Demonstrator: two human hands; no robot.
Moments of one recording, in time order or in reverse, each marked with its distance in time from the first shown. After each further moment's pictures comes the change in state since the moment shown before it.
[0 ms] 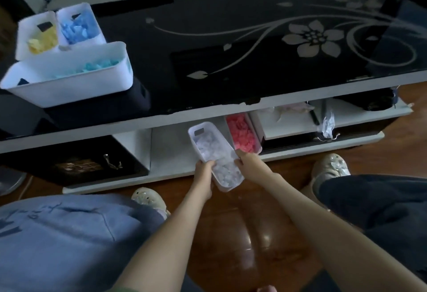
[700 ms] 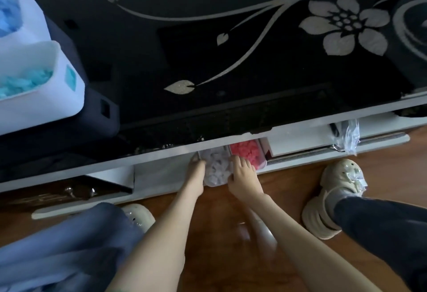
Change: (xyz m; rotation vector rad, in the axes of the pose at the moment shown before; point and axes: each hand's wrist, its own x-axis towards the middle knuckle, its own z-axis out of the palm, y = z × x) left_hand 0.113 0.024 0.017 0.220 0.064 -0.048; right_hand 0.064 0.028 0.051 -0.039 0.141 0.105
